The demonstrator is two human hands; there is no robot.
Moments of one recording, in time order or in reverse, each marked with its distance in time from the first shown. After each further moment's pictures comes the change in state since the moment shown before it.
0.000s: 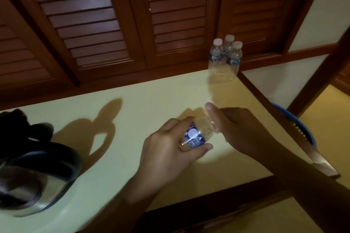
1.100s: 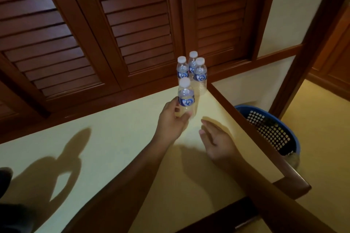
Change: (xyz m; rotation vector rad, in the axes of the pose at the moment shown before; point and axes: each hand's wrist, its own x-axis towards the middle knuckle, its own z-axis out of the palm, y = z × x) left_hand 0.168 -0.008 0.136 -0.326 -0.108 -0.157; right_hand 0.043 0.140 0.017 -0.009 0.207 0.063
